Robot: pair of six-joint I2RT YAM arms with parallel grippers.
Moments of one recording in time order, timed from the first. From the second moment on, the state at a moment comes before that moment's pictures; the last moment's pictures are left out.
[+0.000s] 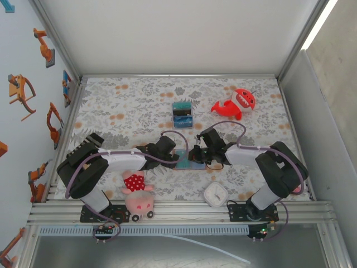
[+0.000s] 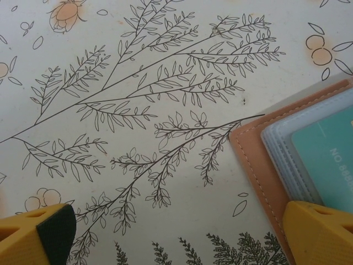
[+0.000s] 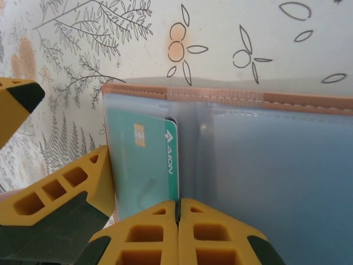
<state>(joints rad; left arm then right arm) -0.95 1.62 0.74 -0.15 -0.33 -0.34 0.66 1.57 0.64 -0.01 -0.43 0.82</state>
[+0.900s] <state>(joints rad) -0.95 1.62 0.75 -0.18 -0.34 -0.33 0.65 1.55 0.70 -0.21 -0.34 0.74</state>
